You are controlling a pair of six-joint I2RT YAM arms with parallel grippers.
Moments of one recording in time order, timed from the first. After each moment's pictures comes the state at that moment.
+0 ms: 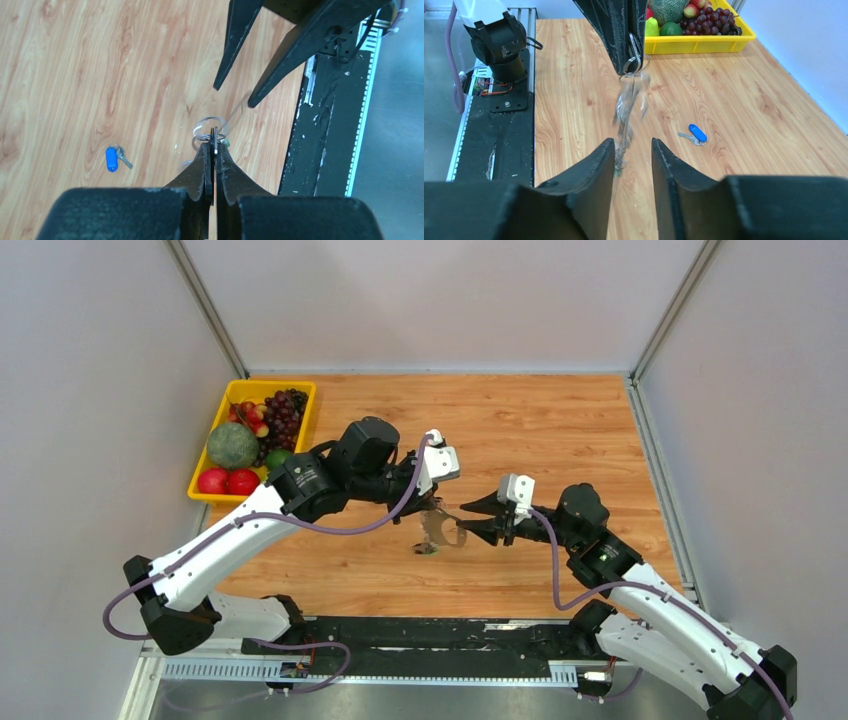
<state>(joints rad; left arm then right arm) -0.92 1.25 1.44 -0.81 0.34 0.28 0.70 0.75 0.58 0.13 -0.61 -0.17</state>
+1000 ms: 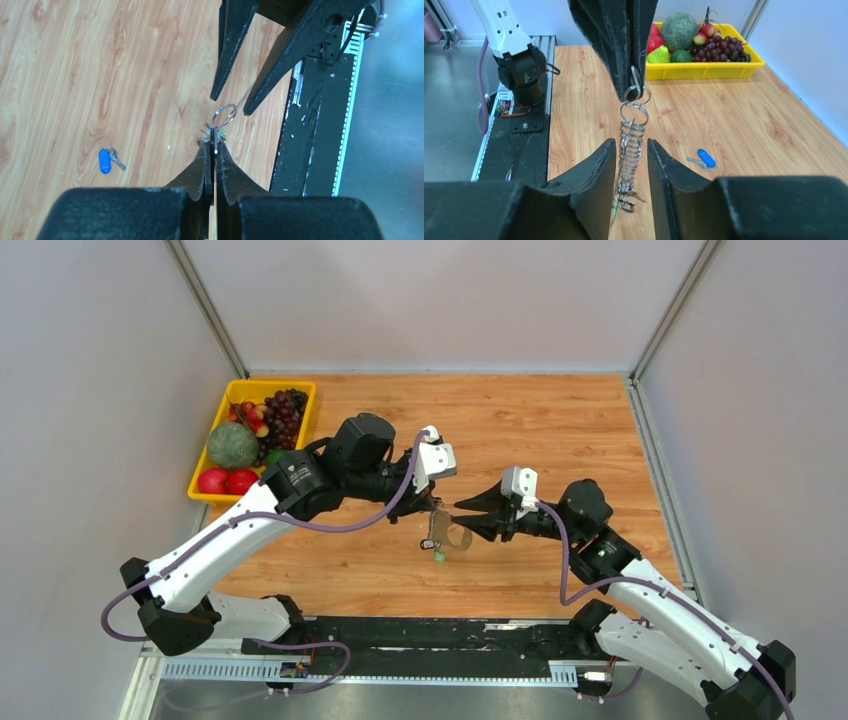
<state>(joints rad) -0.92 1.25 1.47 -0.86 0.37 0.27 0.70 0.78 0.62 0.21 -0.68 -0.09</state>
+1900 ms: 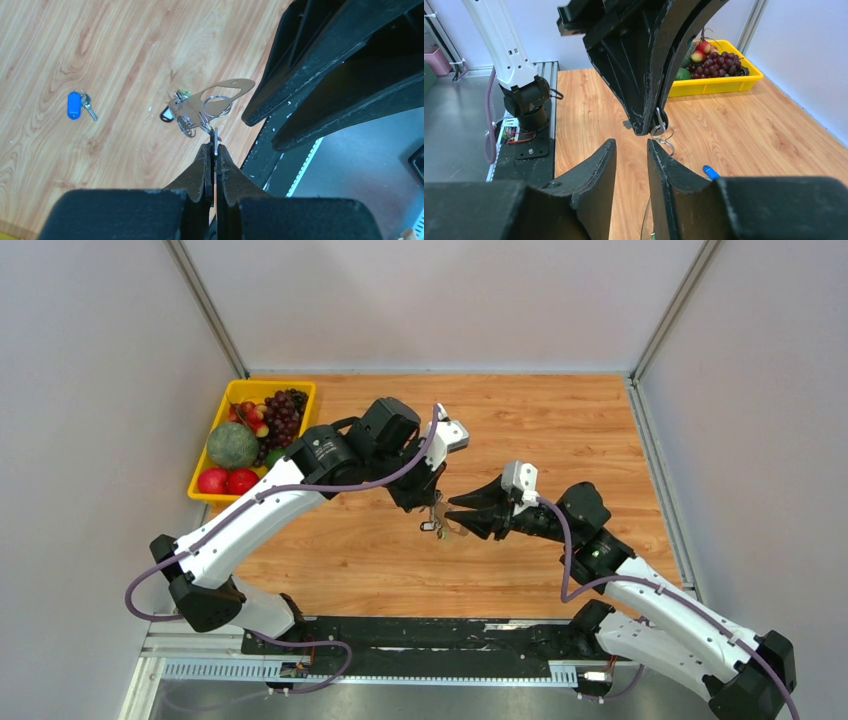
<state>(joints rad) -0.92 1.43 1.68 -1.06 0.25 0.03 0.75 0.80 0.61 0.34 -0.59 0.01</state>
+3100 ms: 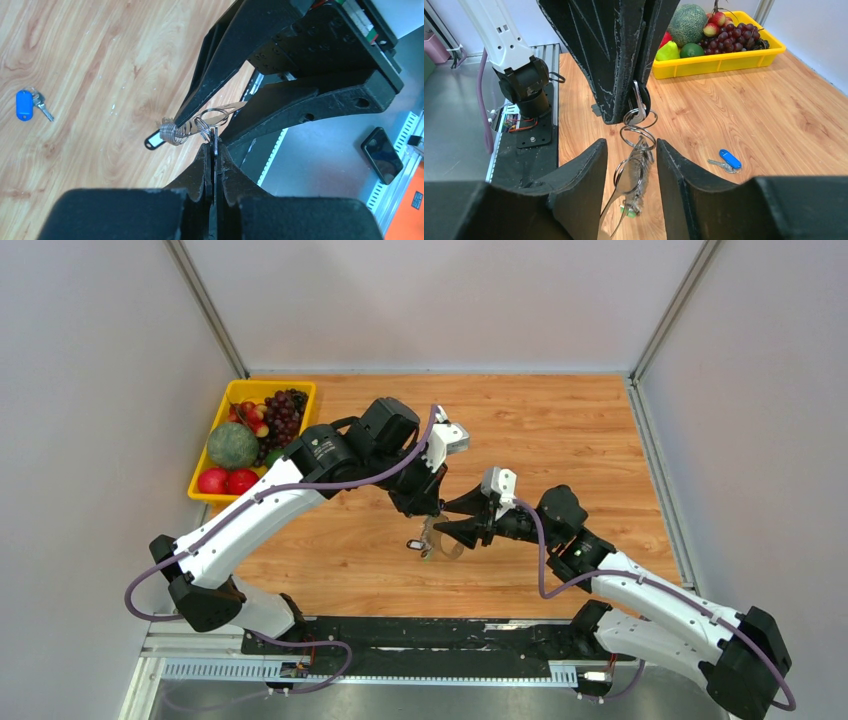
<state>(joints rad) -0.92 1.43 1.70 -1.10 0.35 -0.06 0.81 0.90 0.55 0.41 -0.54 0.02</state>
